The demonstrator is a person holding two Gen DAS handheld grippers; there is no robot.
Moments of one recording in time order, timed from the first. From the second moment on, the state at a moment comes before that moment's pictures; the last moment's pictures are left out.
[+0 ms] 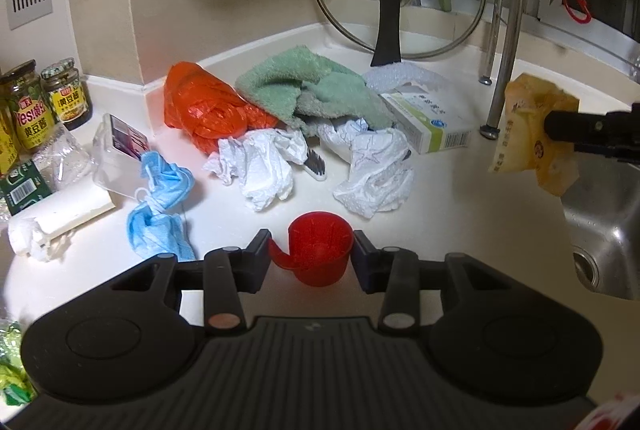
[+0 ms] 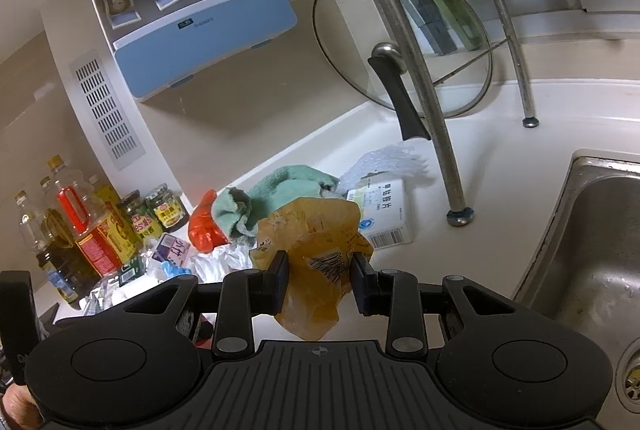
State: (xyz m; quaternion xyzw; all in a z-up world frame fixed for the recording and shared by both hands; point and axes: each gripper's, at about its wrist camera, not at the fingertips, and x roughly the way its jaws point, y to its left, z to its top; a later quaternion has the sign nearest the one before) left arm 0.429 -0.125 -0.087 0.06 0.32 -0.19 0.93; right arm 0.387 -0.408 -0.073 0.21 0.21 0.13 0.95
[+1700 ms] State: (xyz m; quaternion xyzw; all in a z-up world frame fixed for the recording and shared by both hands) left arm 0.232 0.024 -0.187 -0.05 0.44 -0.06 0.90; right arm 0.301 -0.214 -0.210 0.02 0.42 0.32 0.85
